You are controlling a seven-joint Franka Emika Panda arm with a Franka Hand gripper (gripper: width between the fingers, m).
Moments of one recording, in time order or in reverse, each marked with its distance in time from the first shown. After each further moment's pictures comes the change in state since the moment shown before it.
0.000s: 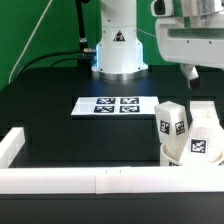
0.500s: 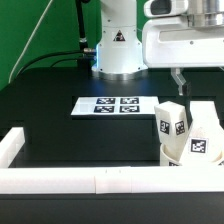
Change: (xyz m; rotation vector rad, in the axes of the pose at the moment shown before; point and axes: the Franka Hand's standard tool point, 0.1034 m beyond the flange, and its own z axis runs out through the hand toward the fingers) arm 0.005 -0.002 0.004 -0.055 0.054 -0.645
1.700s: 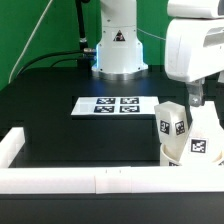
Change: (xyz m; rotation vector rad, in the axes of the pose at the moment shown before) arm 0.004 0.004 0.004 -0.129 -0.050 -1.277
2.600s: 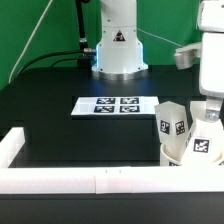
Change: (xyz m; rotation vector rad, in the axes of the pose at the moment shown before) arm 0.011 -0.004 0.021 -0.080 -0.013 -0.315
